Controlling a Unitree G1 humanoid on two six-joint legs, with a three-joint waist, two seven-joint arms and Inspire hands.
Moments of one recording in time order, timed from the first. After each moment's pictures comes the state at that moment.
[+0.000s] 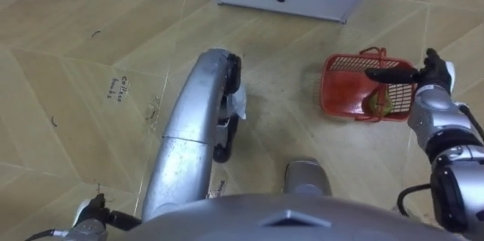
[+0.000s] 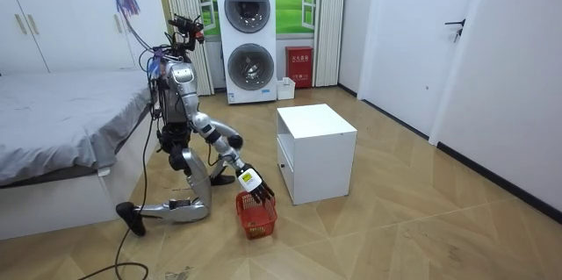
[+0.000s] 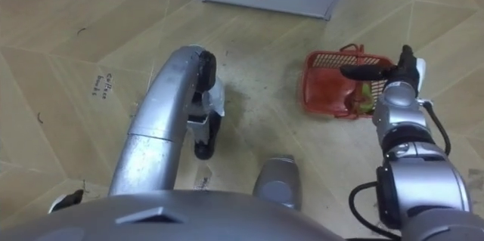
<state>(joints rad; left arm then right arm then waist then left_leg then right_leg) 0.10 0.35 -0.25 1.40 -0.10 -0.06 0.12 -0.34 -0.46 0.02 1.16 0.35 0.02 -0.21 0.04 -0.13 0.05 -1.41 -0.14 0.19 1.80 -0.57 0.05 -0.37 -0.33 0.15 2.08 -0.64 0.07</state>
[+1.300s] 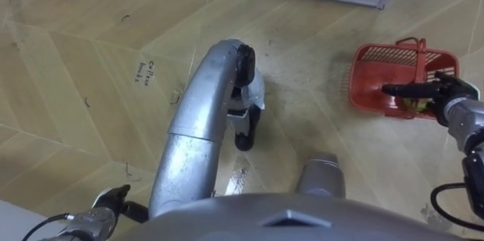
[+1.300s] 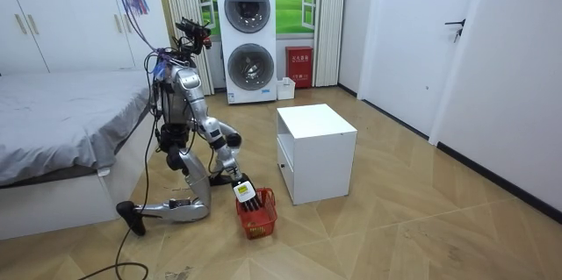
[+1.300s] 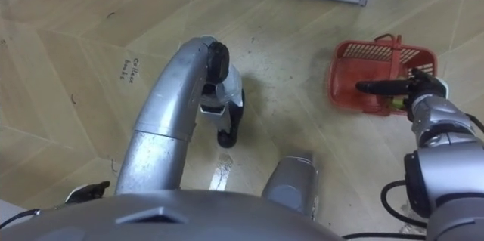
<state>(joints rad) 0.08 0.35 -0.31 1.32 -0.11 0.00 -0.06 -0.39 -0.56 0.18 1.38 0.47 0.04 0.05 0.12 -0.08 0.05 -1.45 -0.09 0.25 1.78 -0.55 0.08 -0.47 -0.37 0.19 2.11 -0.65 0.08</state>
